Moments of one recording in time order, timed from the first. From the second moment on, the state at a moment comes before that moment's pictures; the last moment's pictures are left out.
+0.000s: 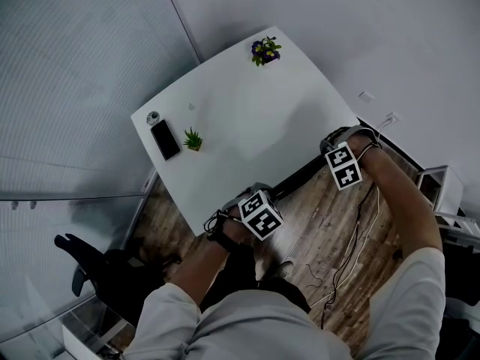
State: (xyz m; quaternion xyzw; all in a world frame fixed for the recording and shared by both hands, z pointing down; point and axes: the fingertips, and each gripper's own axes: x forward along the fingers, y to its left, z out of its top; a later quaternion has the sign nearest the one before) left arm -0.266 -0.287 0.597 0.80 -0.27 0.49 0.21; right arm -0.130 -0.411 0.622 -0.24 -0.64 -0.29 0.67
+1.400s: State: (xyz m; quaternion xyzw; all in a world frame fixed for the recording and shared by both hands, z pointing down) left arm -0.349 -0.251 0.503 0.82 -0.46 0.28 0.22; right arm -0.107 -0.406 0.481 0.17 -0.88 -0.09 0.43
